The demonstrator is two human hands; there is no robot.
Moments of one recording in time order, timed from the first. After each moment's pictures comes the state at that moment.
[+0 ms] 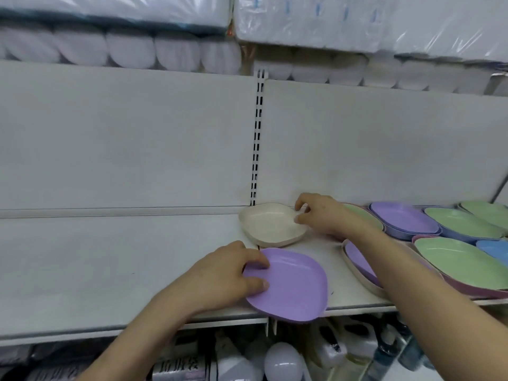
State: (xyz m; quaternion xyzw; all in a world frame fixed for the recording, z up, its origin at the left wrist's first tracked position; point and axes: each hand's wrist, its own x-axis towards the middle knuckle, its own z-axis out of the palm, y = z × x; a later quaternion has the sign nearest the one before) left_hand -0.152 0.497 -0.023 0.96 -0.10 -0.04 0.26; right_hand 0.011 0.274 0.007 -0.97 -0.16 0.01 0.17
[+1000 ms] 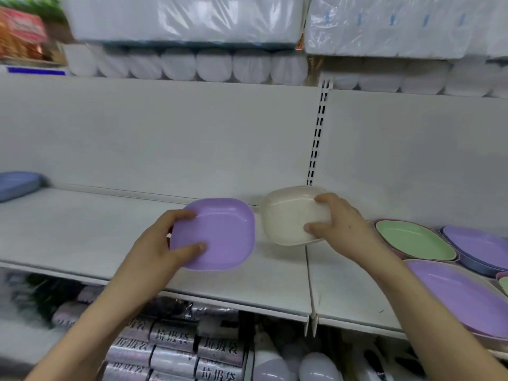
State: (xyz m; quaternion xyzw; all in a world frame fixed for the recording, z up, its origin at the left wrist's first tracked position) left_hand -0.253 0.605 -0.021 0.83 0.15 0.26 0.47; right_hand -0.042 0.333 0.001 -0.91 -0.24 -0.07 0.33
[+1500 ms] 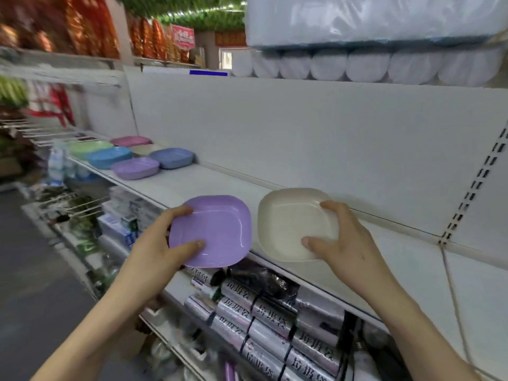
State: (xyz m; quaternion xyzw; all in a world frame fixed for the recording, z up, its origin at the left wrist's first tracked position) left_hand -0.422 0.701 -0.037 0.79 0.33 0.36 0.38; right_hand -0.164 0.499 -0.017 -0.80 -0.43 -0.01 0.43
